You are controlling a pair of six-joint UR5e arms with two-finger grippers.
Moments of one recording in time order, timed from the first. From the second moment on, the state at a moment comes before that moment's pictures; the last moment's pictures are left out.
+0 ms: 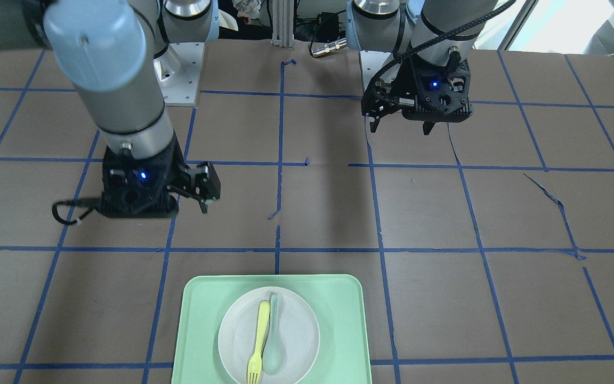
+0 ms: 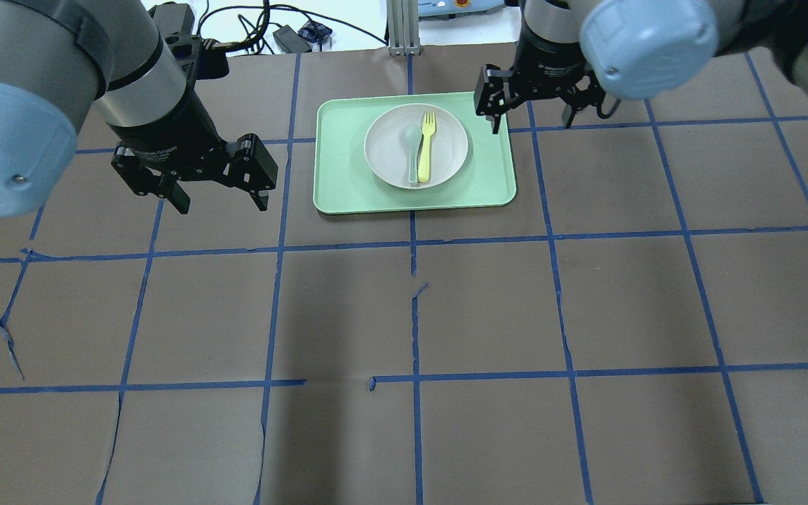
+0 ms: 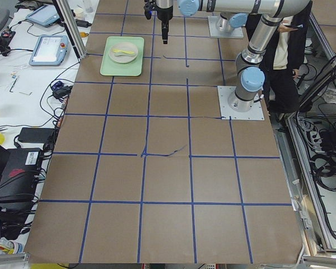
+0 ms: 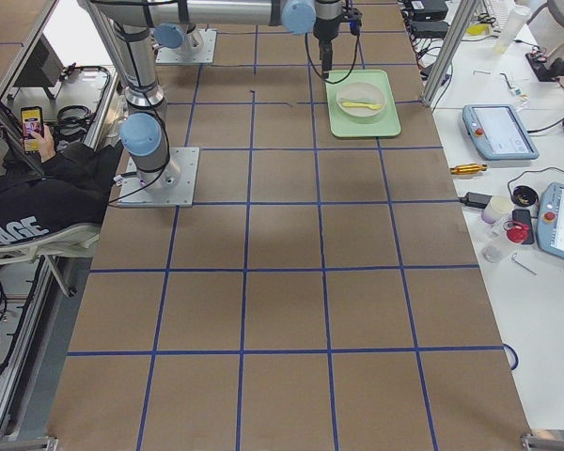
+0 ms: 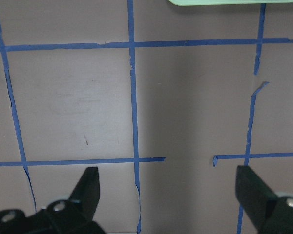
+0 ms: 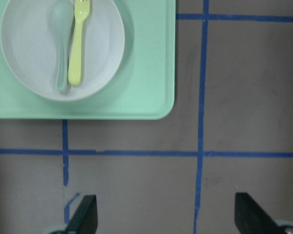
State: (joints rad) left arm -1.64 -1.54 -1.63 -1.58 1.55 -0.06; right arm 1.73 -1.23 1.33 -1.72 -1.59 0.12
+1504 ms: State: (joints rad) left arm -1.64 -1.56 -1.69 -1.49 1.55 -0.06; right arm 1.81 -0.74 1.10 -2.00 -1.58 0.31
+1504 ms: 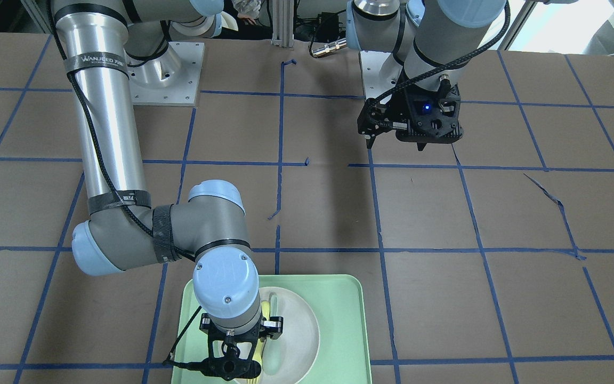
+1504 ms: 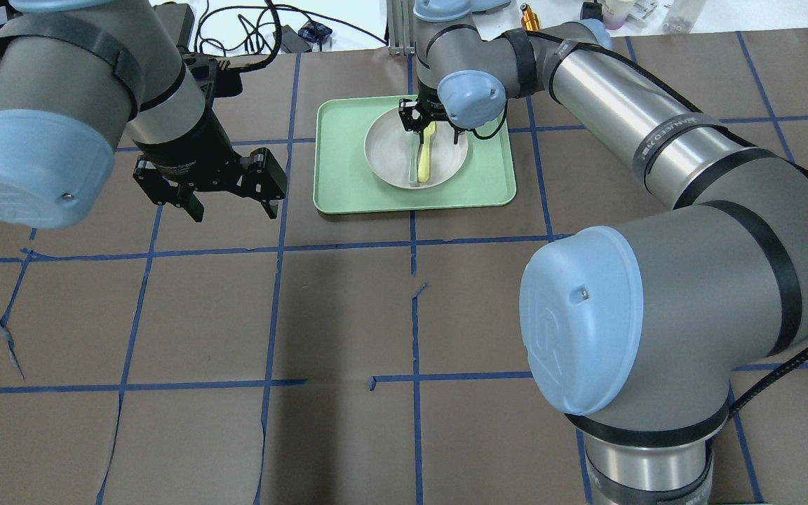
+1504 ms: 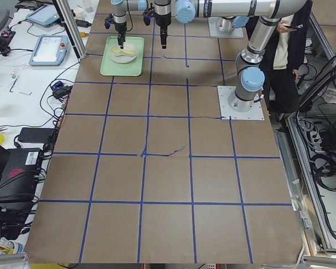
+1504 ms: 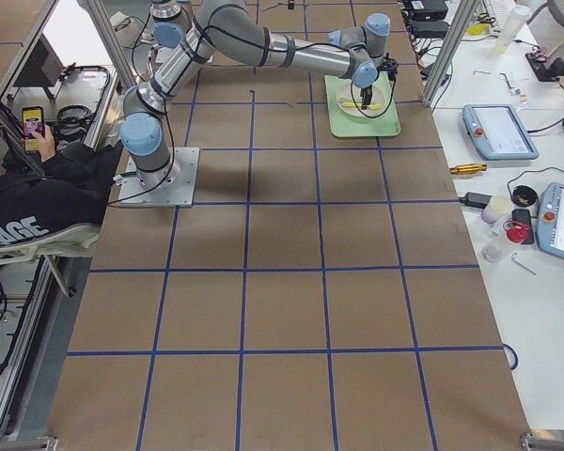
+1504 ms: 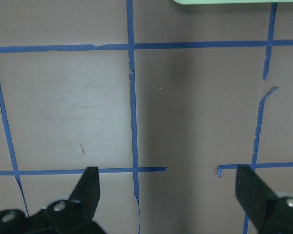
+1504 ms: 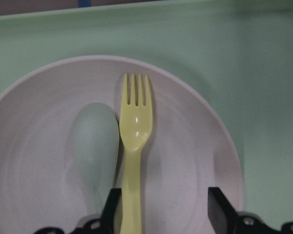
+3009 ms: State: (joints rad) left arm -1.64 -1.56 -1.69 -1.49 1.55 -0.06; right arm 1.82 -0.72 1.12 -2.00 -1.56 0.31
